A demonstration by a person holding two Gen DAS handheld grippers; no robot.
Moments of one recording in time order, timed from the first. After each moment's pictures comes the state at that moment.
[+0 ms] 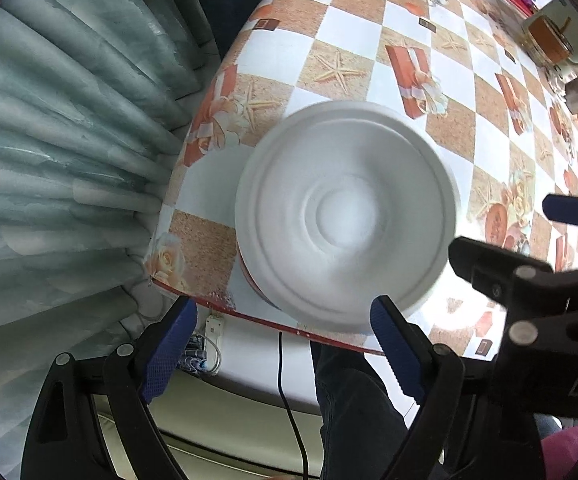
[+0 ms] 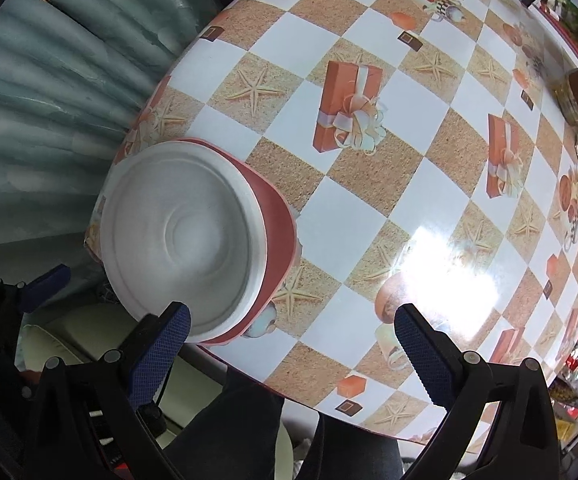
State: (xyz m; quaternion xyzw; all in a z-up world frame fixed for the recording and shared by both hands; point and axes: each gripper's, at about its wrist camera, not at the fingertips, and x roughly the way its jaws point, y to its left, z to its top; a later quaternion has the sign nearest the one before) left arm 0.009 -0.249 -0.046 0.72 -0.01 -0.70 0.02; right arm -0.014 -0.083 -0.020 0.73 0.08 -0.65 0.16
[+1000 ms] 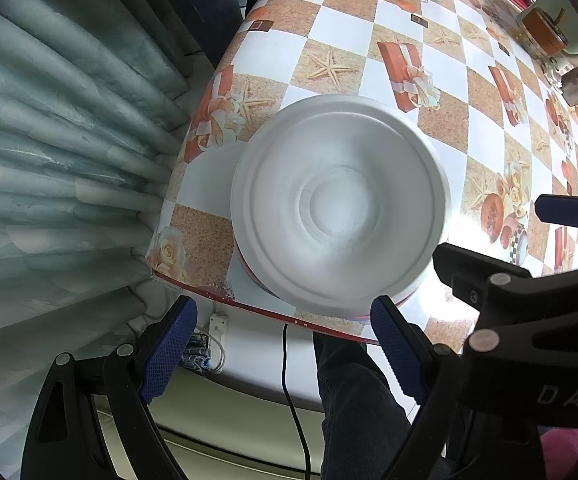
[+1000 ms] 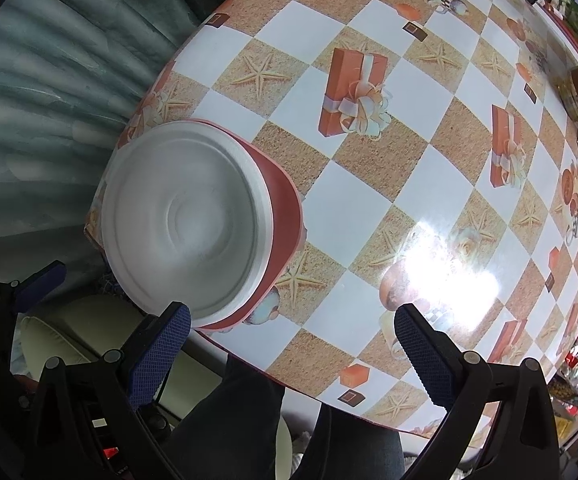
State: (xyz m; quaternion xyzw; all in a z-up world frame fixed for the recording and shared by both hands) left arm 0.013 -0.245 -0.041 0.72 -0.02 -0.70 0.02; right arm -0.012 -0.085 -0.030 0.74 0.07 -0.64 0.16
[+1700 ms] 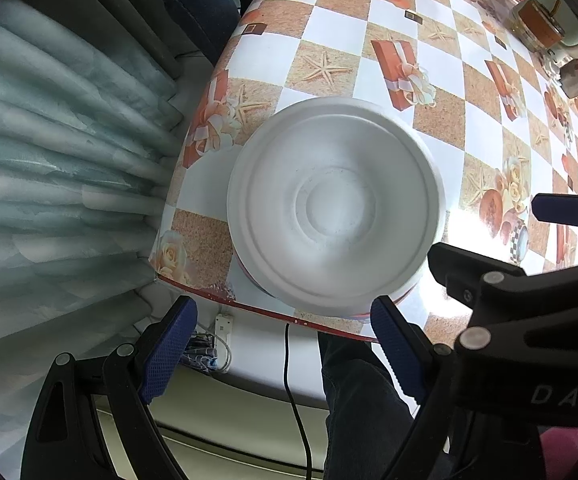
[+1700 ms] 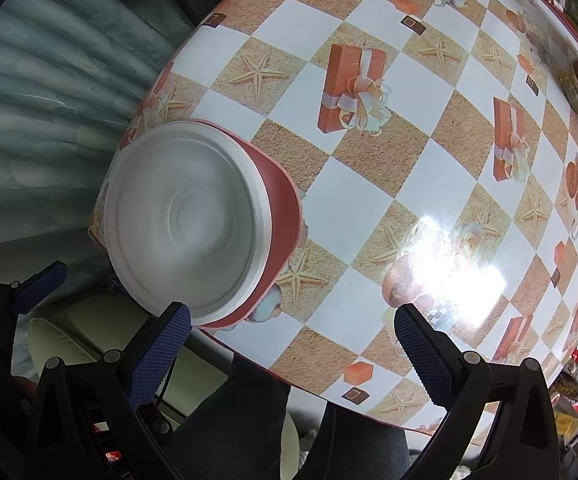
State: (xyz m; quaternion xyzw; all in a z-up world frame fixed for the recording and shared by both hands) left arm 0.014 -0.239 -0.037 0.72 -0.03 -0.69 0.02; right arm -0.014 -0.082 -0.030 0.75 0.06 -0.64 0.16
